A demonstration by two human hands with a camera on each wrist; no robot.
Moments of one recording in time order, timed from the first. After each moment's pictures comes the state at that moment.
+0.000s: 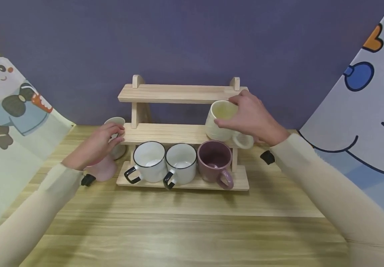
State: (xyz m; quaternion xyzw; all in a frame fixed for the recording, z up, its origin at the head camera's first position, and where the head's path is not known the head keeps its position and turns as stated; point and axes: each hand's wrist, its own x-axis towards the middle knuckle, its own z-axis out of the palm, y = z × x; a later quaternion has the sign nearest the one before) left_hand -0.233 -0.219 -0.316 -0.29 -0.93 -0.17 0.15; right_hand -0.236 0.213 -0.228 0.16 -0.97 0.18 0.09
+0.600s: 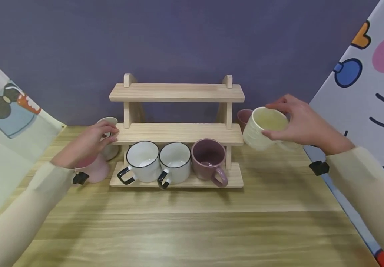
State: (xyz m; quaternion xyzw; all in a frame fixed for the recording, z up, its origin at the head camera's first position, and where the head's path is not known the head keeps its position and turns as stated) left_hand -0.237 -0.217 -0.306 -0.29 -0.94 -0.19 0.09; right_hand -0.198 0.326 -0.232 0.16 -0.97 0.16 0.10
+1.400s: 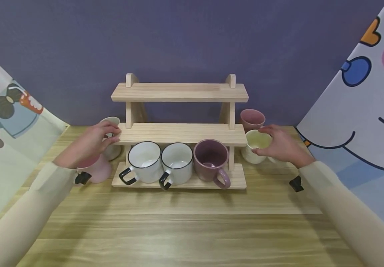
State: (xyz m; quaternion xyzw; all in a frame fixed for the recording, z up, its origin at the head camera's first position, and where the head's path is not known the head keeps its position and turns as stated) left_hand -0.240 -0.217 -0.308 -0.28 -0.94 -0.19 0.08; right_hand -0.236 0.338 -0.342 0.16 -0.97 0.17 0.05
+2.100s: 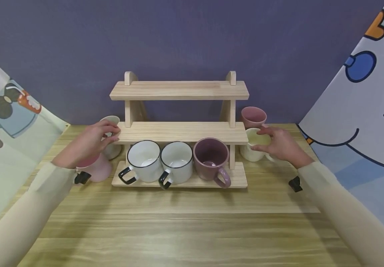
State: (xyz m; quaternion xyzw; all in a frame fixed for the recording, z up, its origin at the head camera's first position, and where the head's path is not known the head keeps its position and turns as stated) left_hand -0.239 -0.216 -0.305 -0.27 -0.94 -0.18 0.07; right_hand -0.242 0.338 -0.352 0.11 -0.98 0.15 0.04
